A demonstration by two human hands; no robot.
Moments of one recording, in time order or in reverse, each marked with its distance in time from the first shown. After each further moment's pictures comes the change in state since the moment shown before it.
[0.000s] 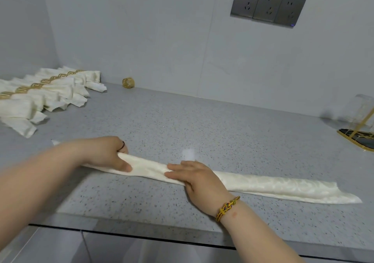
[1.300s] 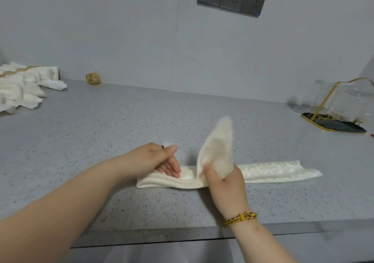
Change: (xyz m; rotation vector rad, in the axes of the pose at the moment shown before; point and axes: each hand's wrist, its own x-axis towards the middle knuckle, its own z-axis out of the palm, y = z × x) left_hand 0.013 0.123 0.035 -0.788 -0.076 0.351; right_hand -0.057 0.019 -0.034 0.417 0.661 0.484
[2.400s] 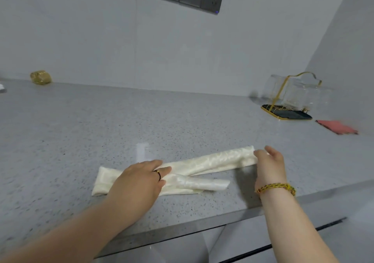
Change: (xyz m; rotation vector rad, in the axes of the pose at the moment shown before) left_hand 0.020 -0.023 0.063 1.054 0.282 0.376; right_hand 0.032 0.037 -0.113 0.220 0.565 0.562
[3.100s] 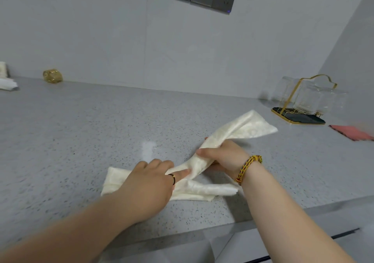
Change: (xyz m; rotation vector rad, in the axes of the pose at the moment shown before) left_hand 0.007 0.001 -0.012 0.087 -0.128 0.090; right_hand -0.023 -0.025 0.070 -0.341 -0.801 -0.001
